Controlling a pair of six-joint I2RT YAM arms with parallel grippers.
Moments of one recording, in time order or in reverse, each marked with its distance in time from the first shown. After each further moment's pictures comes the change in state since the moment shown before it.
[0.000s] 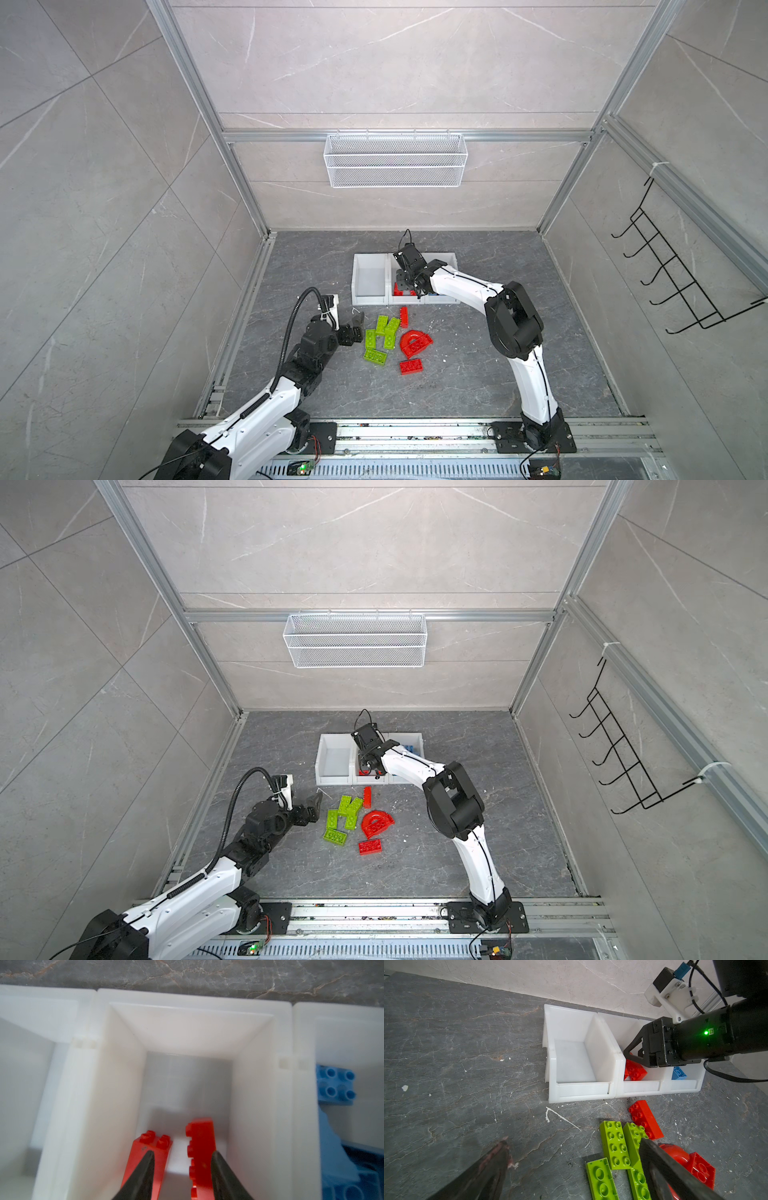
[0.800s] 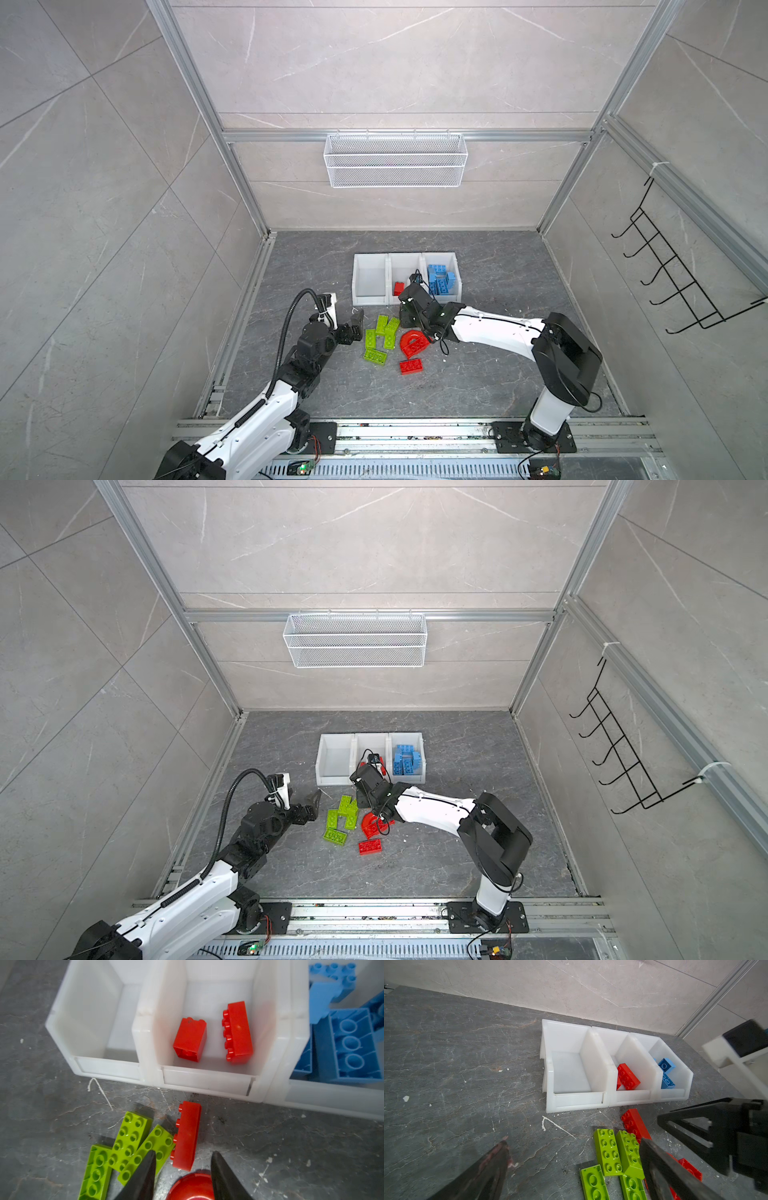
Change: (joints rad) left arm 0.000 -0.056 0.000 -0.002 0.016 -0.008; right arm 0.204 -0.420 -0.600 0.255 0.038 0.181
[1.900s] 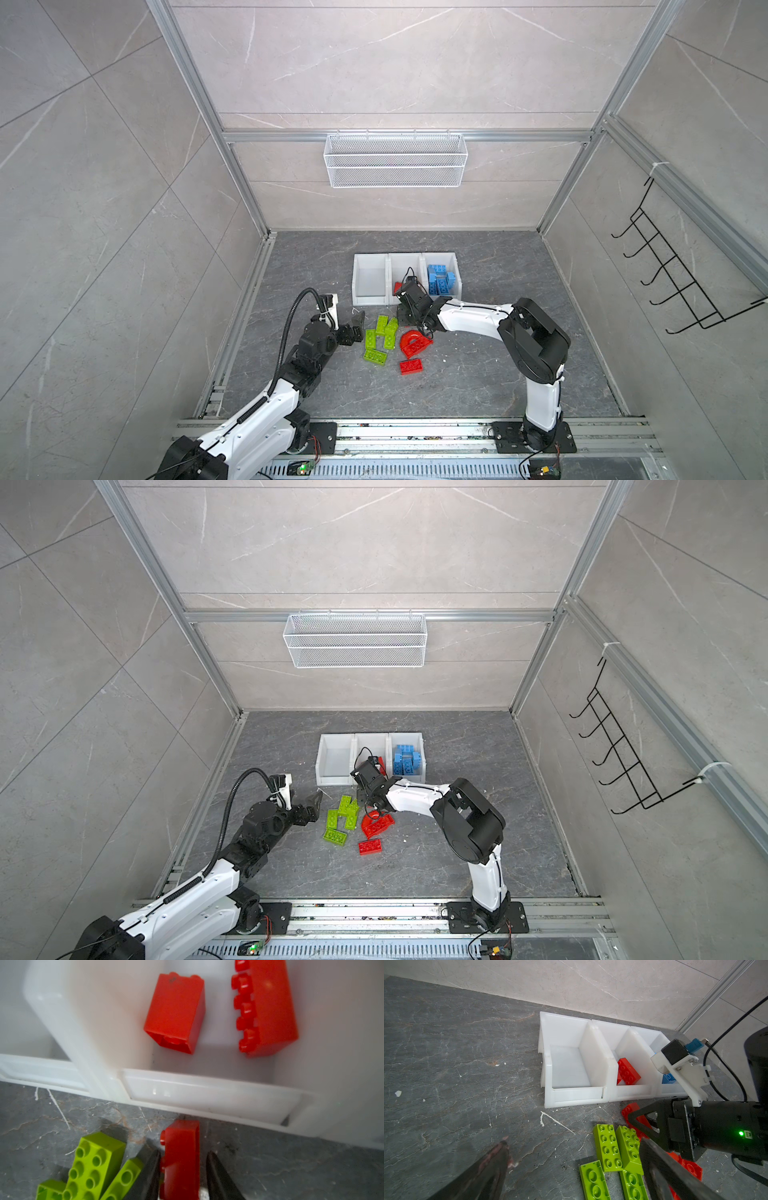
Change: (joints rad) left arm 0.000 0.025 0.000 0.001 0.003 -0.002; right arm -0.071 0.181 0.076 0.007 -0.119 -0.001
